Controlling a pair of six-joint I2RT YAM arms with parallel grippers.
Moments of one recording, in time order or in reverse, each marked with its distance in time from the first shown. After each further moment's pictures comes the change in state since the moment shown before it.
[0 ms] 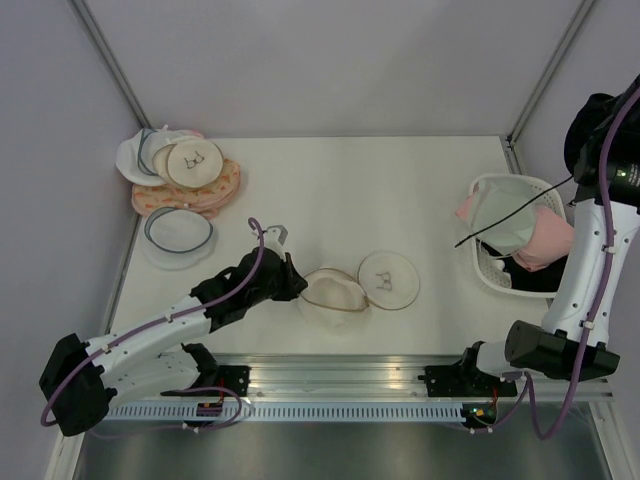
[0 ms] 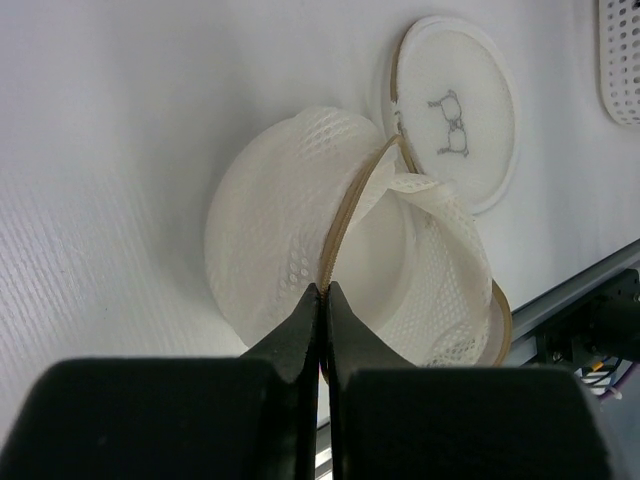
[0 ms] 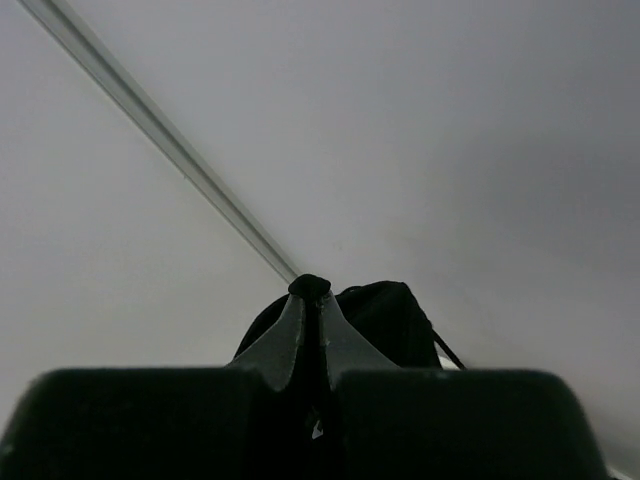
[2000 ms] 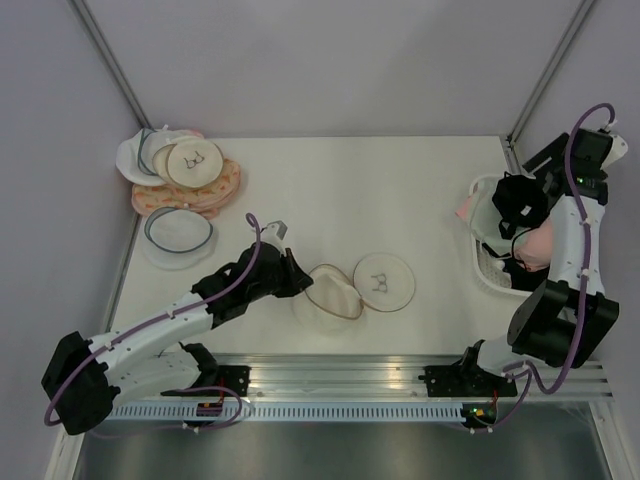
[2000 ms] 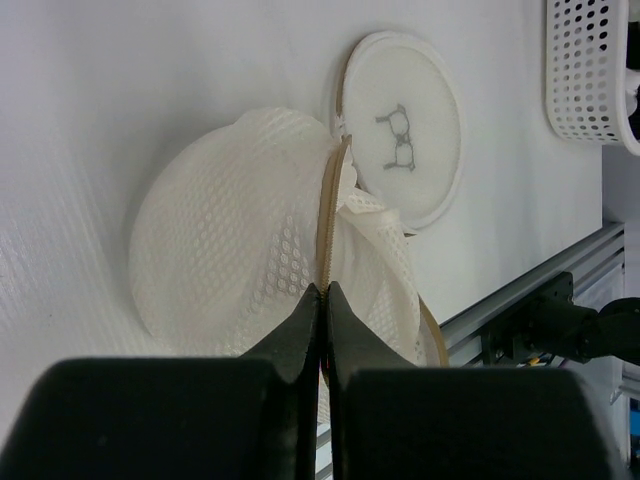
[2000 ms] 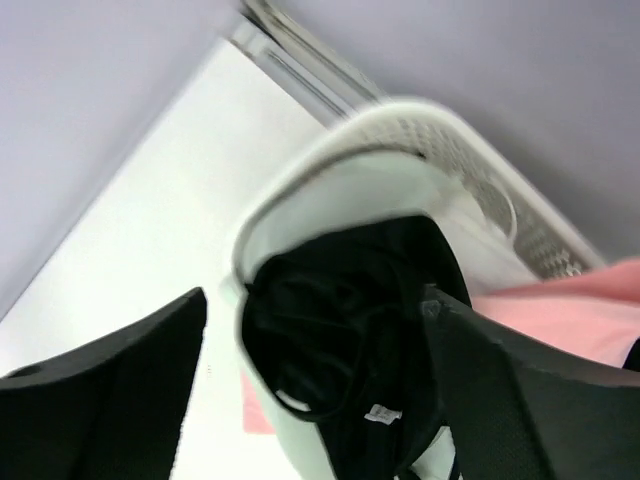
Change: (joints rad) left arm 0.026 0.029 0.024 0.027 0.076 -0.082; right arm -0.082 0.101 -0.492 -0.022 -0.380 0.055
